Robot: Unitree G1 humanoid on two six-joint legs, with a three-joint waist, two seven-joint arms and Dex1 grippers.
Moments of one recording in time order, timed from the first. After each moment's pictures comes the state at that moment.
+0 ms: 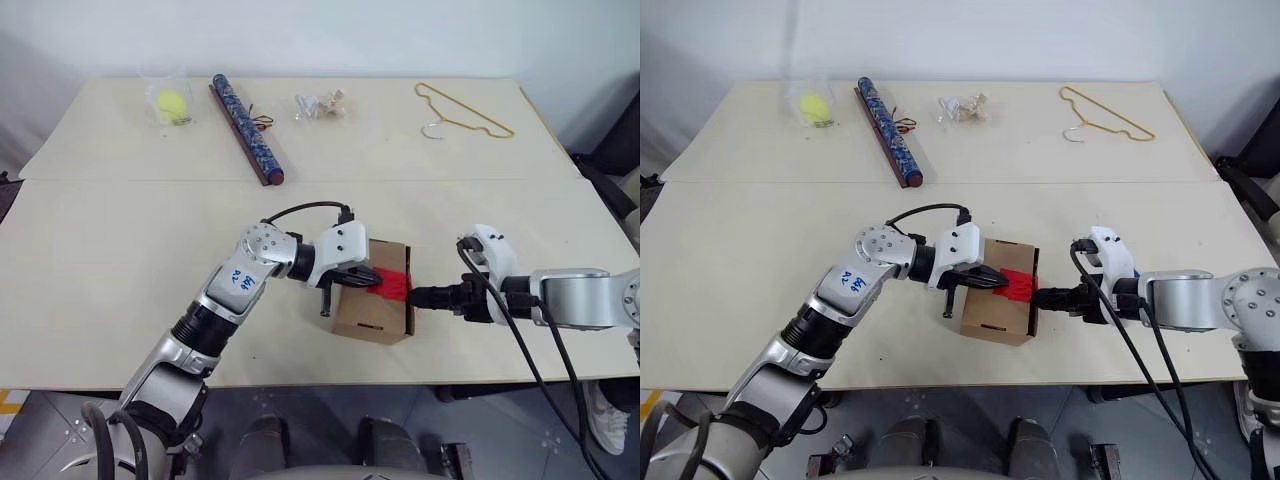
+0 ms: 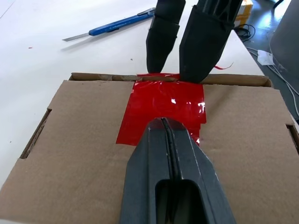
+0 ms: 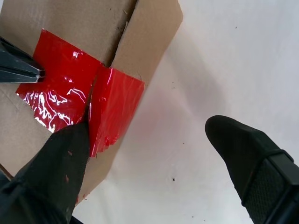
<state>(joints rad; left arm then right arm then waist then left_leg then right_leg) -0.78 0.33 -0.40 0.07 -0.09 0.40 -1.04 -0.52 -1.01 0.03 -0.15 1.81 1.31 -0.33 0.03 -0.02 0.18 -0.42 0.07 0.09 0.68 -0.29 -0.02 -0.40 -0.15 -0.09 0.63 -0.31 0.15</state>
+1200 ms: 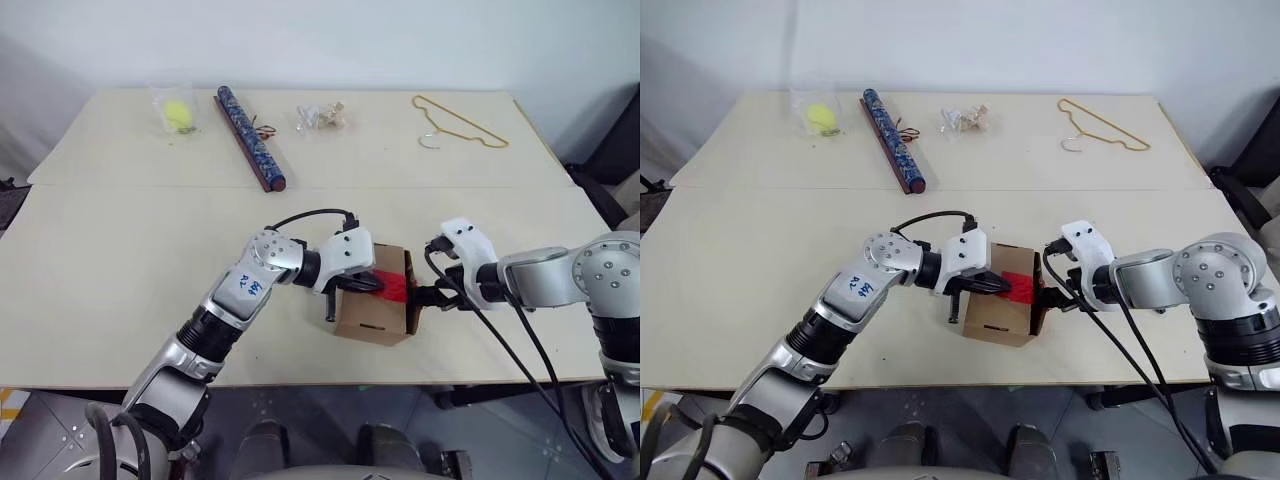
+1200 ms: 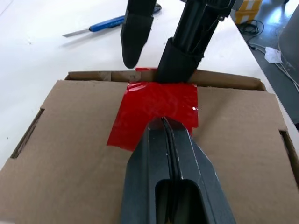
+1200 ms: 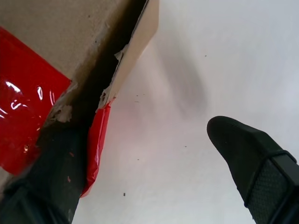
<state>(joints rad) -0.77 0.33 -0.44 0.04 -0.07 0.49 -1.00 -0.68 -0.85 0.07 -0.16 1.30 1.55 -0.18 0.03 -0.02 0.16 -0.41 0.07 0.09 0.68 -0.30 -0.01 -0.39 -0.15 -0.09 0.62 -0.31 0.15</state>
